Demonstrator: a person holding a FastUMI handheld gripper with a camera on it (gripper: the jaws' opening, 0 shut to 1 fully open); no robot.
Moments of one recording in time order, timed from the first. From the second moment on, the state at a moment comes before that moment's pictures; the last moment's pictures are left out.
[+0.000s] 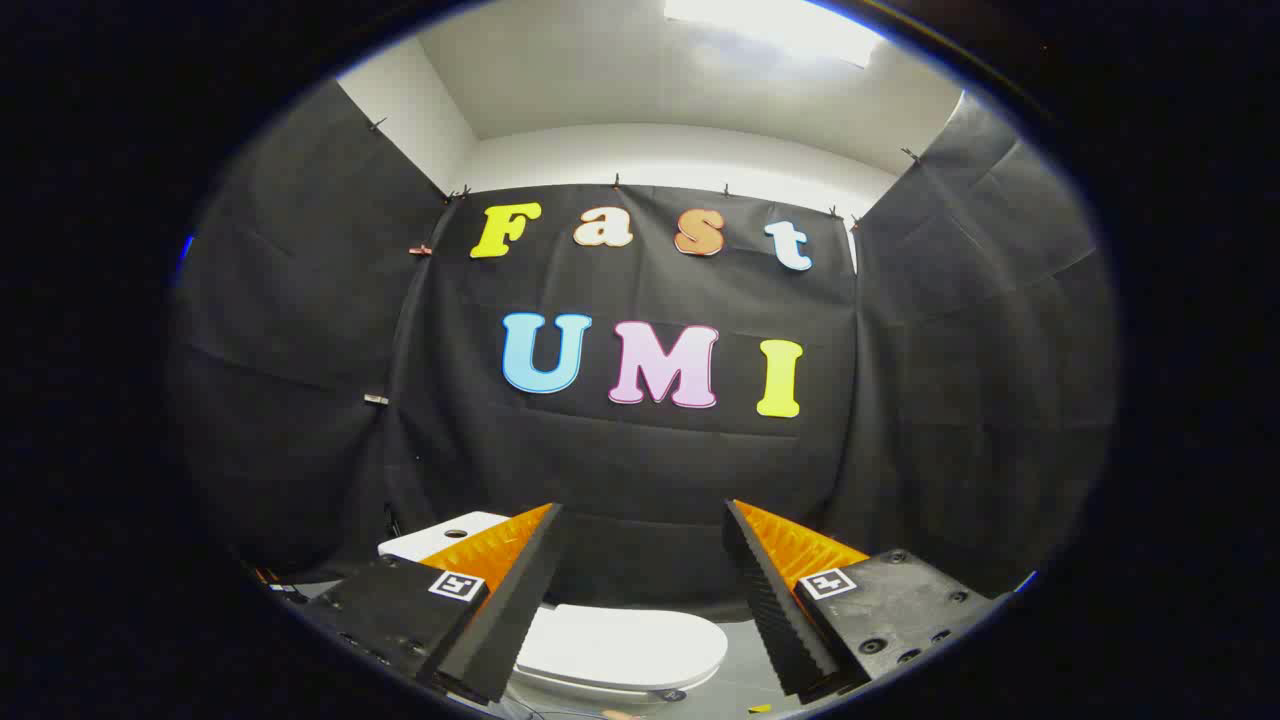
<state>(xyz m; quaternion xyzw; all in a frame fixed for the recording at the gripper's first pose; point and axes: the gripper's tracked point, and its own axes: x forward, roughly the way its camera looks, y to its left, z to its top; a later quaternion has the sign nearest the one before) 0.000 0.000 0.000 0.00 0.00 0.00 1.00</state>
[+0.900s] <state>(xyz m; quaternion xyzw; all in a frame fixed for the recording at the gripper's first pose) -0.011 -0.015 -0.011 0.01 0.01 -0.02 1.00</state>
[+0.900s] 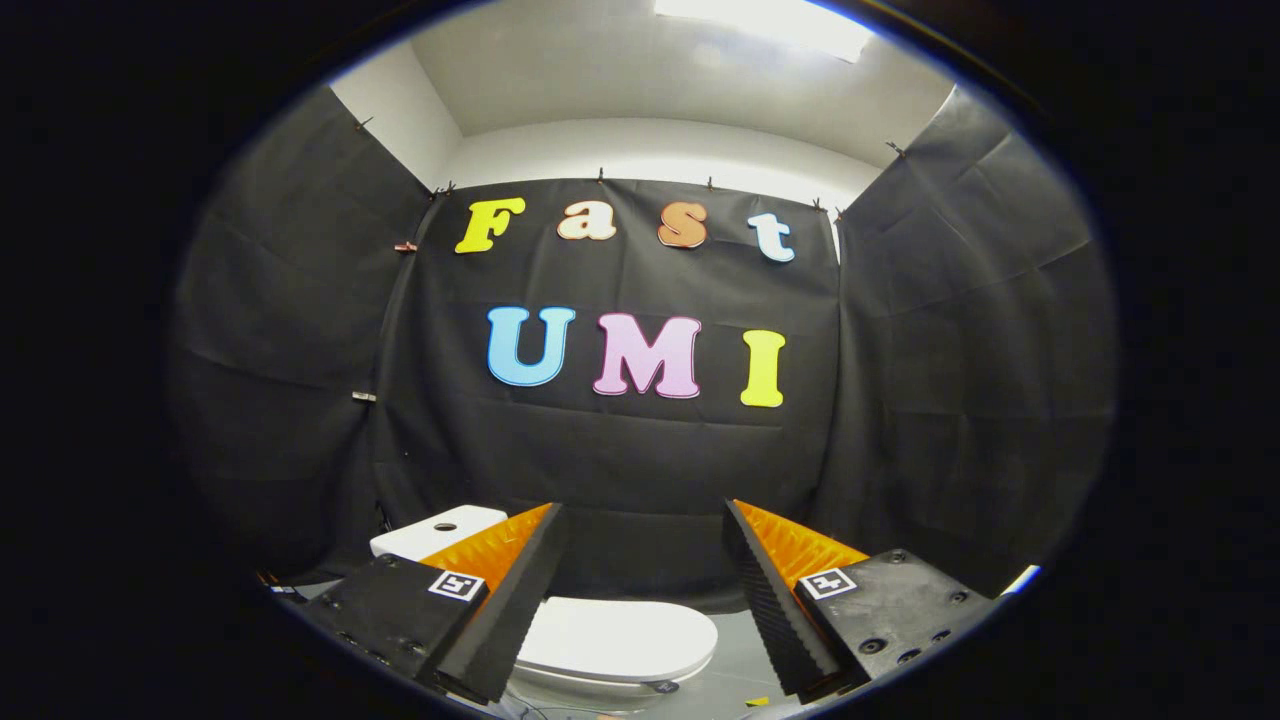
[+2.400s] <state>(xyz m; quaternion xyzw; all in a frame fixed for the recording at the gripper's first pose) 0.043 -0.073 -0.380 0.24 0.26 -0.06 0.93</state>
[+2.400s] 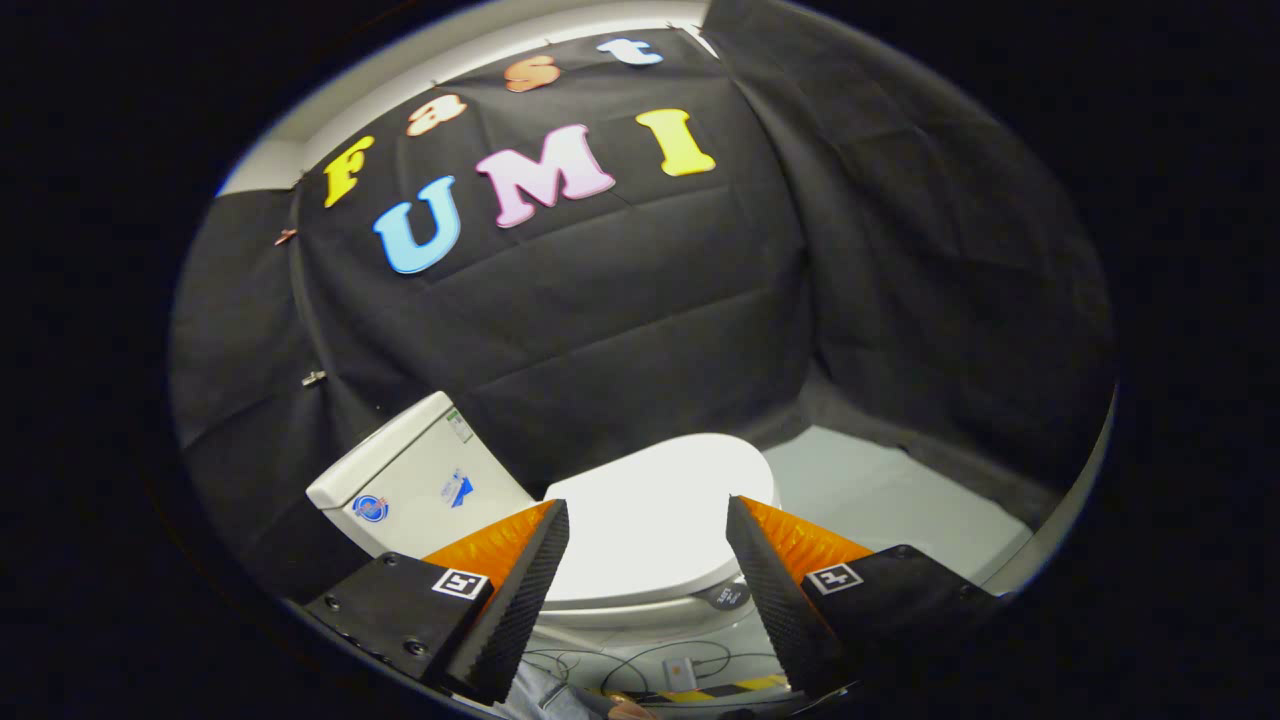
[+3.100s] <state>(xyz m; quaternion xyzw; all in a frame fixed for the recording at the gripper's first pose) 0.036 -0.072 -0.563 0.43 0.39 -0.12 0.81</state>
